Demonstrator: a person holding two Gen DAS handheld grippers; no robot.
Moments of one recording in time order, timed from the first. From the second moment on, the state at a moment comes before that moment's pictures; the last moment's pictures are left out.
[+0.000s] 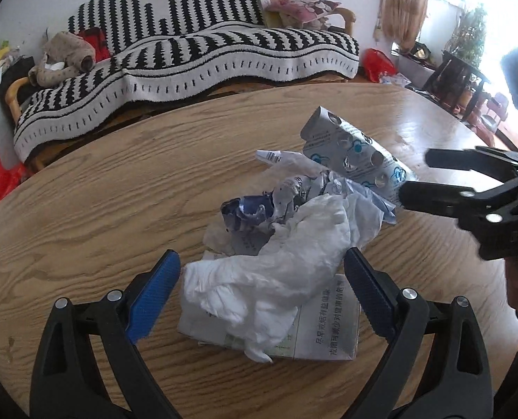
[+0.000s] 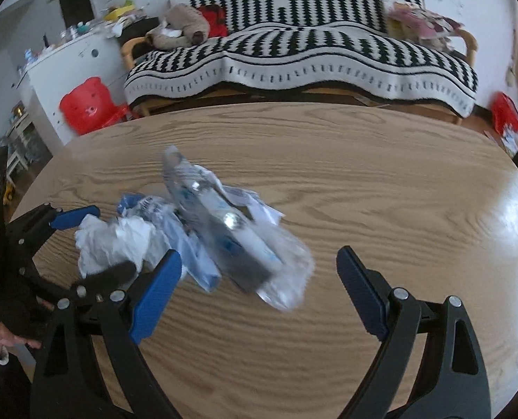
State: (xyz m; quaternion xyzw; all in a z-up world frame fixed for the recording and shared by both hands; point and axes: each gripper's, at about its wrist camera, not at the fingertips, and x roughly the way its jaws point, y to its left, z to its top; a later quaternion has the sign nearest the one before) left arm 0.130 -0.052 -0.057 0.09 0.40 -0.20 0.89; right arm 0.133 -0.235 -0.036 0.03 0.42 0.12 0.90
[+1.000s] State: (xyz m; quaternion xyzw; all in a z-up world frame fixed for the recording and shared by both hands) left arm 0.092 -0.041 0.002 0.03 0.38 -0.22 0.90; right arm 0.100 -0.264 0.005 0.10 0.39 0.14 0.90
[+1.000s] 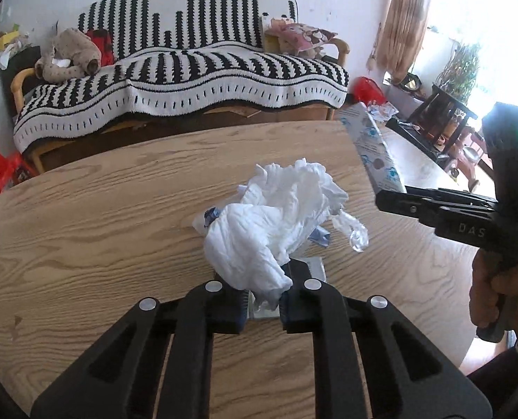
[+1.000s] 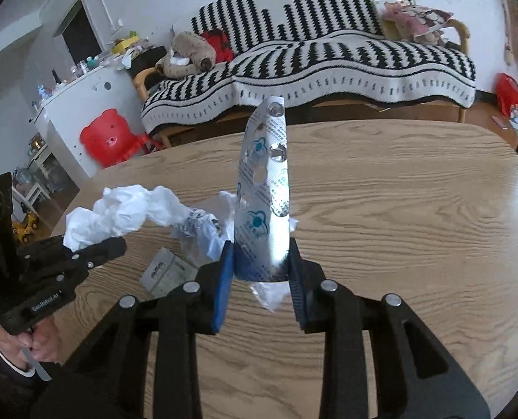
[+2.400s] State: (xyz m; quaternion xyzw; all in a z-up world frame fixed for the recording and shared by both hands) left arm -0.073 -0.446 -0.008 0.12 0.37 -0.49 0.78; right arm -0.236 -0.630 0.003 0.19 0.36 -0.17 0.90
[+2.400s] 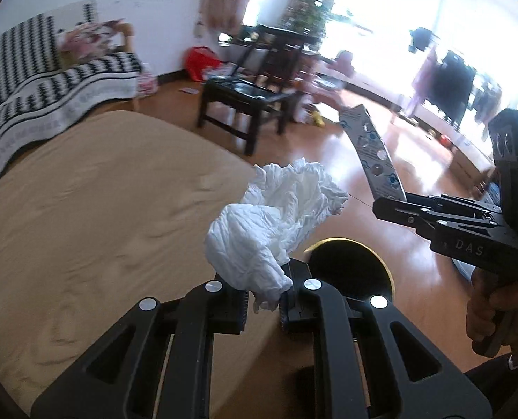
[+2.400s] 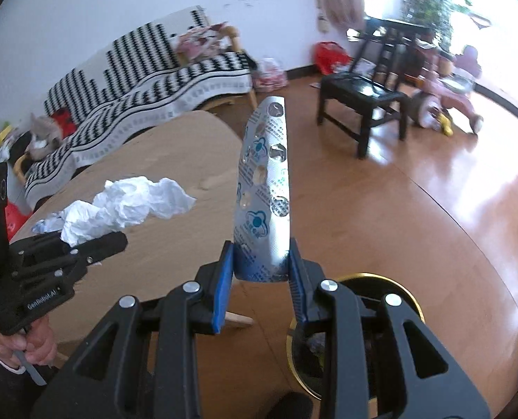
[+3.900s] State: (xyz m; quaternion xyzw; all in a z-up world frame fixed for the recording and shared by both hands) left arm -0.135 -0.569 -0.127 0.22 0.46 -0.53 0.68; right arm -0.323 -0.700 -0.077 0.27 0.46 -0.24 0.81
